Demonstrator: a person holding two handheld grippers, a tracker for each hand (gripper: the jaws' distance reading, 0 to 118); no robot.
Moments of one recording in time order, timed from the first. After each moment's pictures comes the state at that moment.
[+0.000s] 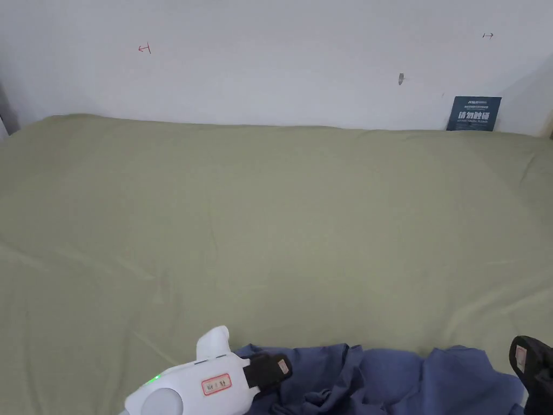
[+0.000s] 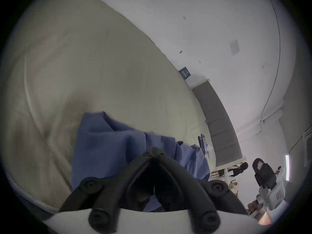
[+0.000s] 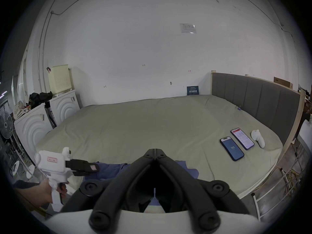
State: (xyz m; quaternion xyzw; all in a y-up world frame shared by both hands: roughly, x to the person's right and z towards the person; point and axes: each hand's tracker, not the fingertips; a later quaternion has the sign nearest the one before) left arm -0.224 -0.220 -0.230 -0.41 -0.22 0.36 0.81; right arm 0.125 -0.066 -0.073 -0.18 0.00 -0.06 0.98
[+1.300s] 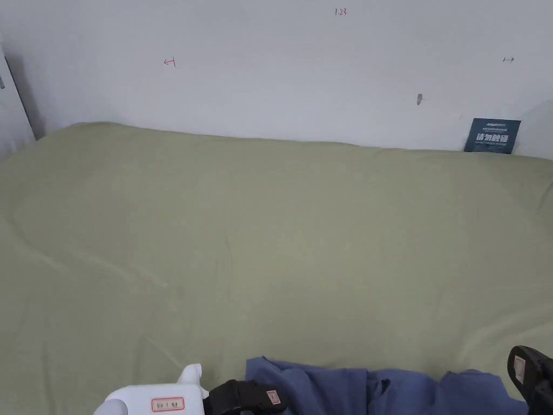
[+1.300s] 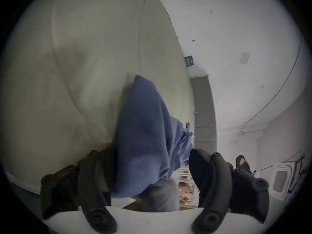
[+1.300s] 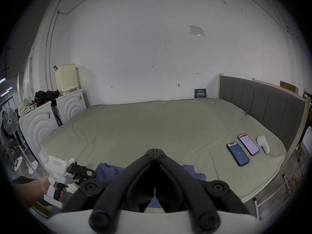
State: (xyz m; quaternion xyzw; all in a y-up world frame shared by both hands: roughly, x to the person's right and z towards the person) left arm -0.287 -0.257 -0.225 -0.49 -0.27 0.48 0.68; right arm 0.115 -0.053 -0.079 -0.17 0.03 -0.05 0.98
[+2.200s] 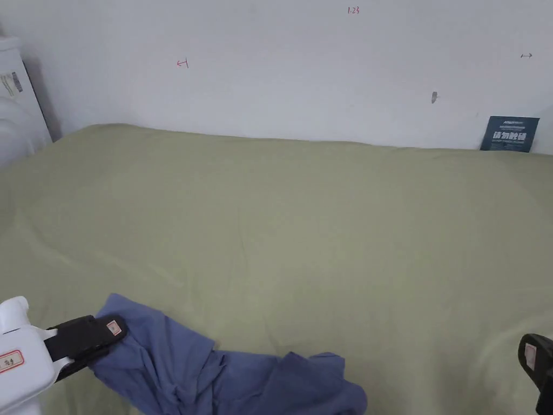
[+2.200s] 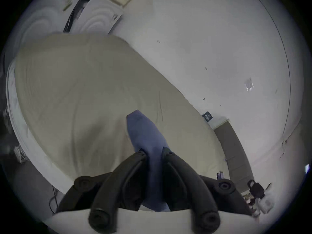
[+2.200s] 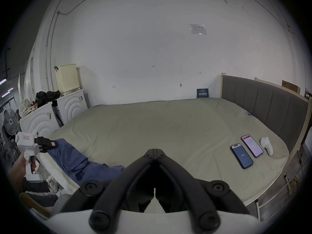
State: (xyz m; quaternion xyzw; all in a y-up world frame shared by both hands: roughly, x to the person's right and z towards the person) left arm -0.423 -0.098 -0.165 -0.29 -0.04 0.33 0.90; right arm 0.110 -0.051 -0.099 -0.18 0.04 -0.05 0.98
